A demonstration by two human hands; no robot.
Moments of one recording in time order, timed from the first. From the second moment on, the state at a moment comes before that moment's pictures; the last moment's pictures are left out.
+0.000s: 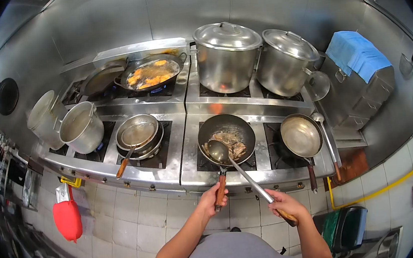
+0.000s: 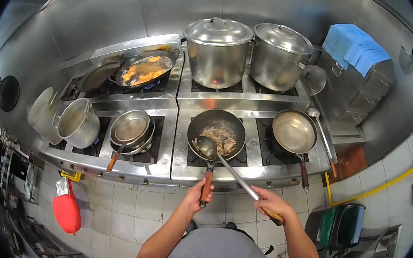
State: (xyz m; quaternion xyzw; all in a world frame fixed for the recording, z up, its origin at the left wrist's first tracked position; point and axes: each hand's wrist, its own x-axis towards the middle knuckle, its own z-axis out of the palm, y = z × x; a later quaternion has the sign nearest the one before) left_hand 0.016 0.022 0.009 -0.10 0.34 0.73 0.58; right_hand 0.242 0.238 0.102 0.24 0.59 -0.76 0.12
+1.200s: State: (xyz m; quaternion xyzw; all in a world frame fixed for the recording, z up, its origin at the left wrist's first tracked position) left_hand 0.096 -0.014 0.022 -0.06 0.56 0.68 0.47; right_hand 0.300 0.235 -0.007 0.32 0.62 -0.71 0.04
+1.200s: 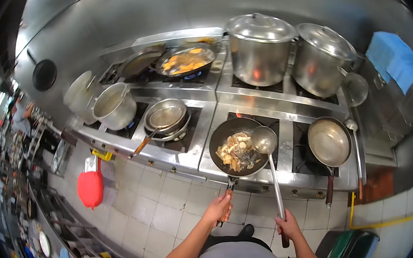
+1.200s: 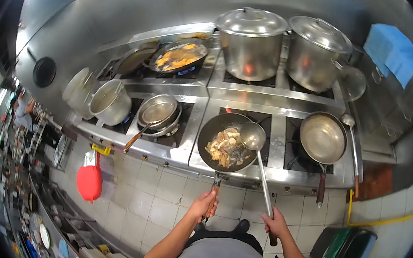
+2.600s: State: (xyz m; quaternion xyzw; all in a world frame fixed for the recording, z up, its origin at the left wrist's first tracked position) left_hand -0.074 -0.672 0.121 -0.19 0.49 0.84 0.14; right_hand -0.236 -0.363 0.217 -0.23 0.35 -0.88 0.22
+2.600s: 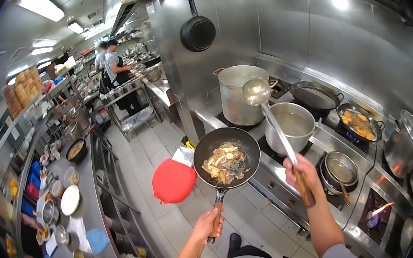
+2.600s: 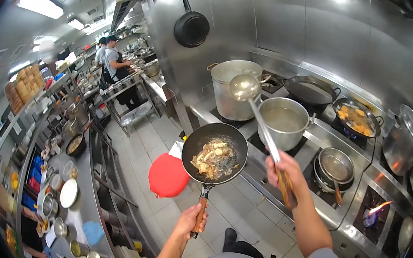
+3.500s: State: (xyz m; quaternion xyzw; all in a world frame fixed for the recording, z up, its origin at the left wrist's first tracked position) left_hand -0.321 -0.758 0.127 -0.14 0.49 0.84 0.18; right_hand -0.631 -0.517 0.281 0.01 0.34 -0.90 0.28
